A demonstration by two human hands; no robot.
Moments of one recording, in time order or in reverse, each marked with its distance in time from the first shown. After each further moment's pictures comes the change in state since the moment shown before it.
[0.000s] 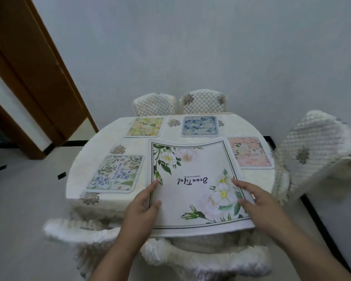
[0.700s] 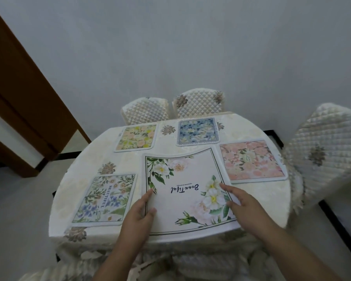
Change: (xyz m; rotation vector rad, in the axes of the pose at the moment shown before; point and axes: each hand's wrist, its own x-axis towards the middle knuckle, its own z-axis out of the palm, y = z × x) left_hand 0.159 -0.030 0.024 0.202 -0.018 -0.147; right_hand 0.165 0.033 0.037 0.085 -0.064 0.056
